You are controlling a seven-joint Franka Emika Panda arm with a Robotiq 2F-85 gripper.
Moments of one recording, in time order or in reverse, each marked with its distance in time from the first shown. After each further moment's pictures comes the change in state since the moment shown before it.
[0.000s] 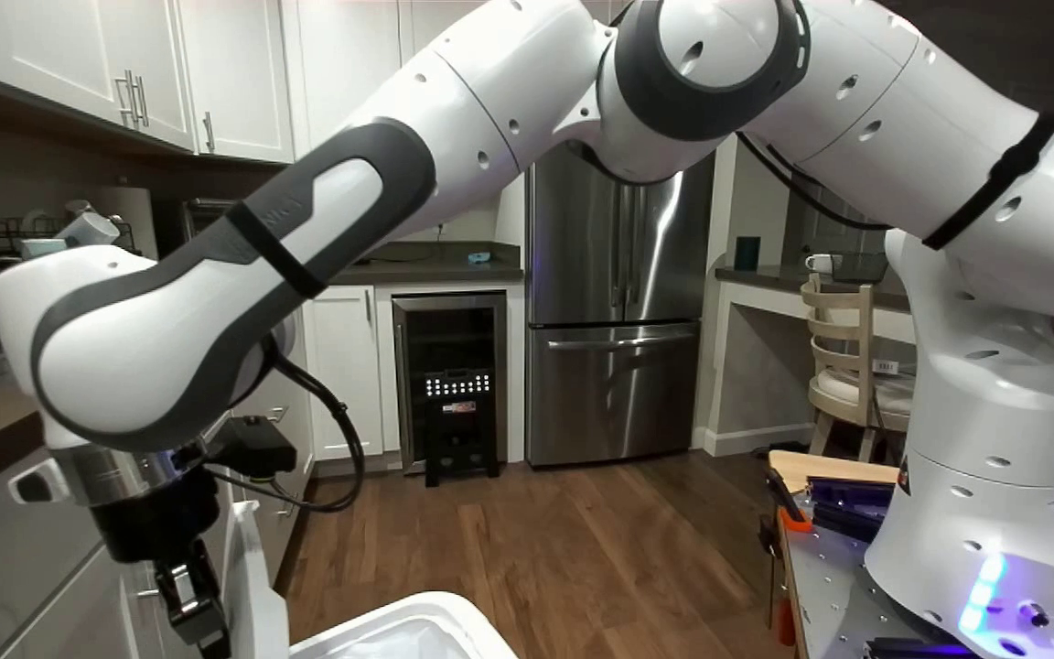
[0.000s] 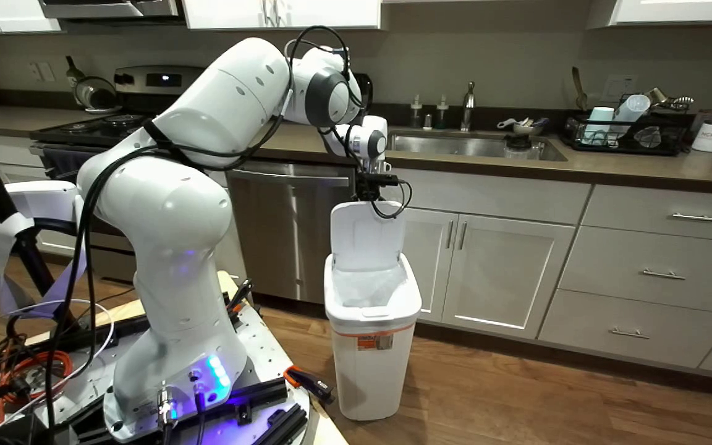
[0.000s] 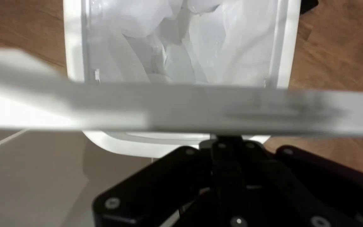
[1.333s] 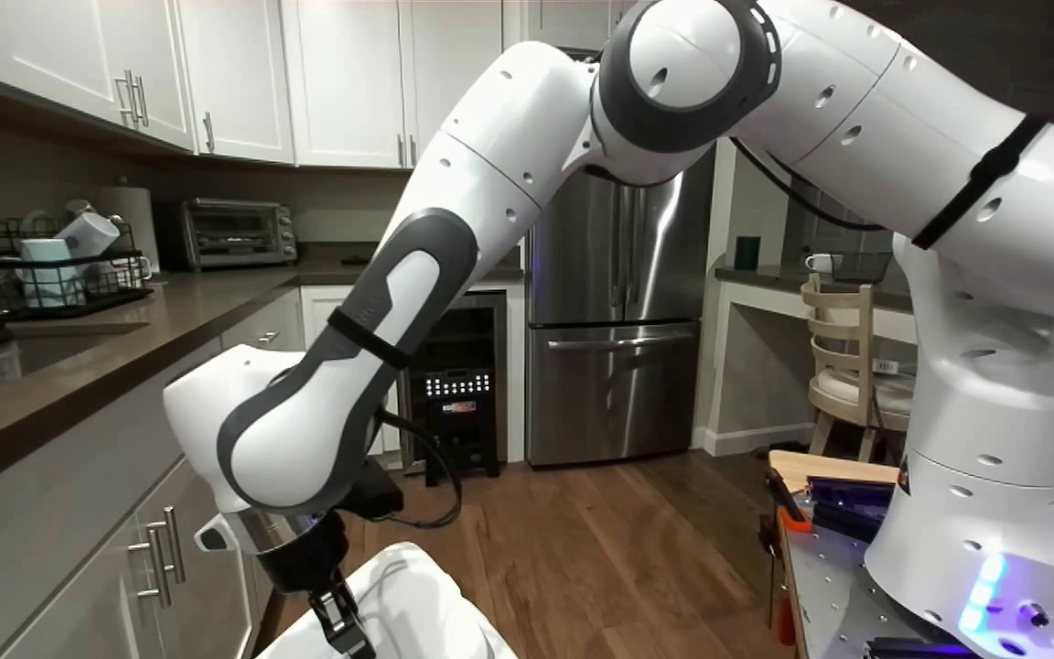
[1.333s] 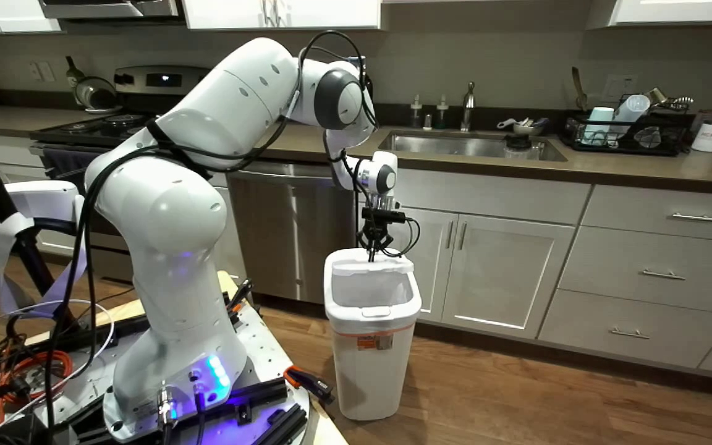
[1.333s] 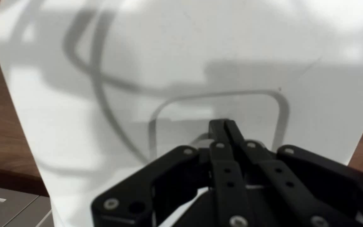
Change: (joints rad) arm -0.098 0.002 -0.030 -0.253 -0.051 0.111 0.074
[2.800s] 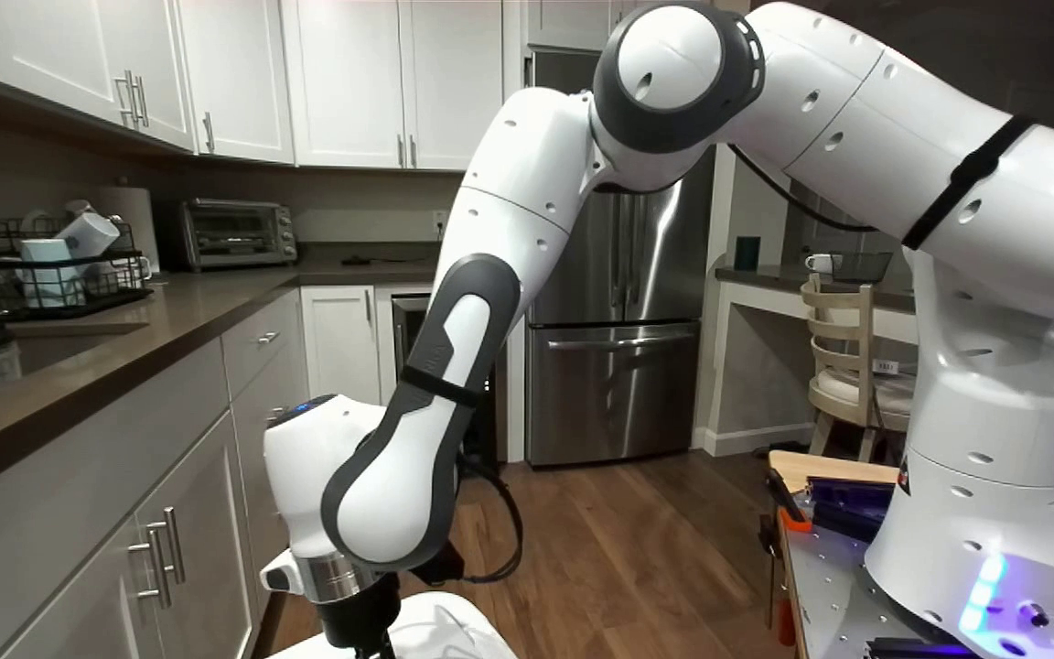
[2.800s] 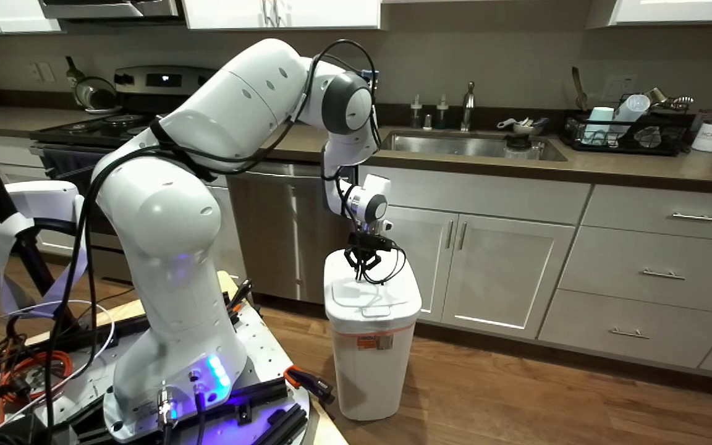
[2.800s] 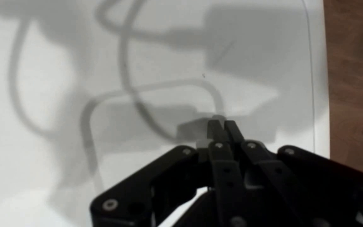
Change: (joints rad) arm -0.097 0.008 0.072 -0.239 0.012 0.344 0.048
